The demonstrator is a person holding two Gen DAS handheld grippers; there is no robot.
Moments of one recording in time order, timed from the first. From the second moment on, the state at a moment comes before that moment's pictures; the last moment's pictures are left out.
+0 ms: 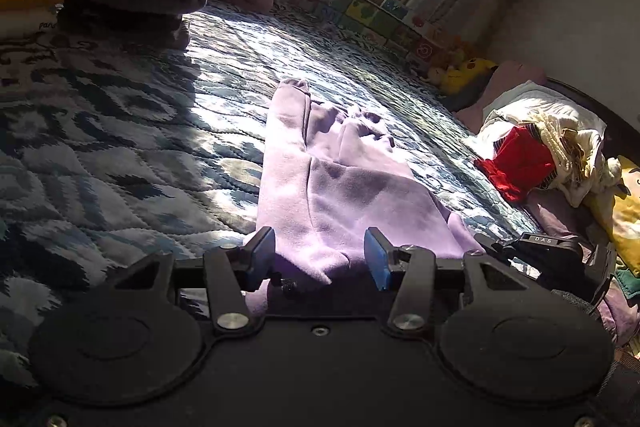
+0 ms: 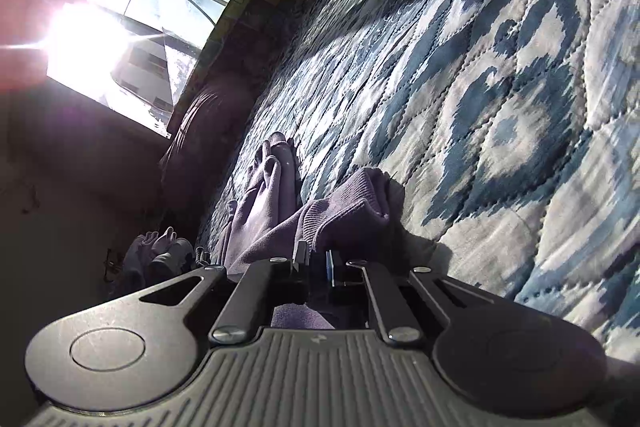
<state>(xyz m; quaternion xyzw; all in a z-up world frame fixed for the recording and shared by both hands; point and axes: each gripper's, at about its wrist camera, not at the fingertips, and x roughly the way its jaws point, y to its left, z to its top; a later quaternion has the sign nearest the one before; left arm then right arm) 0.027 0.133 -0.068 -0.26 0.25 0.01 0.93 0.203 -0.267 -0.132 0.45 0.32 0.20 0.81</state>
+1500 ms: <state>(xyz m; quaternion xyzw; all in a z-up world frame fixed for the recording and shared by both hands) 0.099 0.116 -0.089 -0.17 0.33 0.03 0.93 0.204 -0.292 -0.159 0.49 0.31 0.22 0.78</state>
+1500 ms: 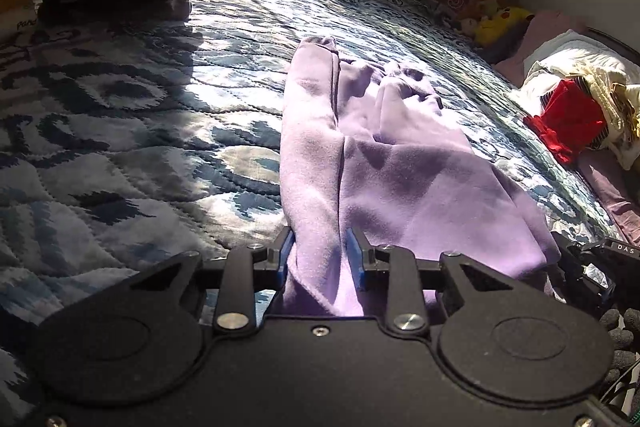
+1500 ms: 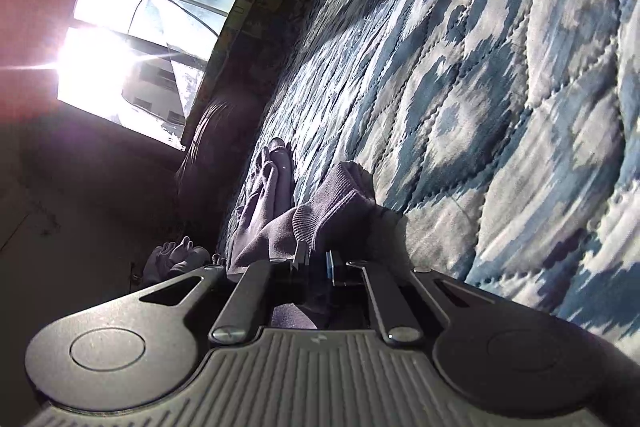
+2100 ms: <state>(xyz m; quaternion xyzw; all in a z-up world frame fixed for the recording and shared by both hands) 0.055 0.079 -0.076 -0.06 0.33 -0.02 0.94 0.201 -0.302 -0.160 0.50 0.29 0.22 0.78</state>
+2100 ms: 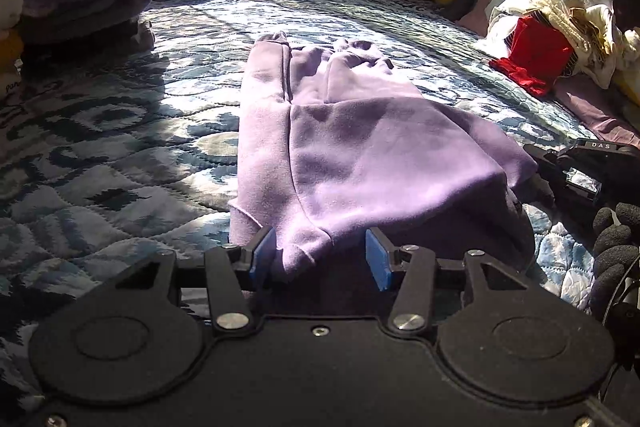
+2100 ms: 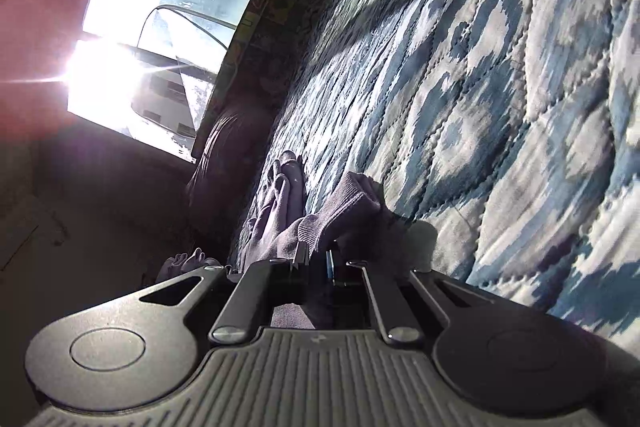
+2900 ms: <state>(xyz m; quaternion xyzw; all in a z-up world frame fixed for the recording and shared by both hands) 0.032 0.042 -0.091 0.25 0.34 -0.03 0.90 0.213 -0.316 -0.140 0.48 0.24 0.25 0.81</state>
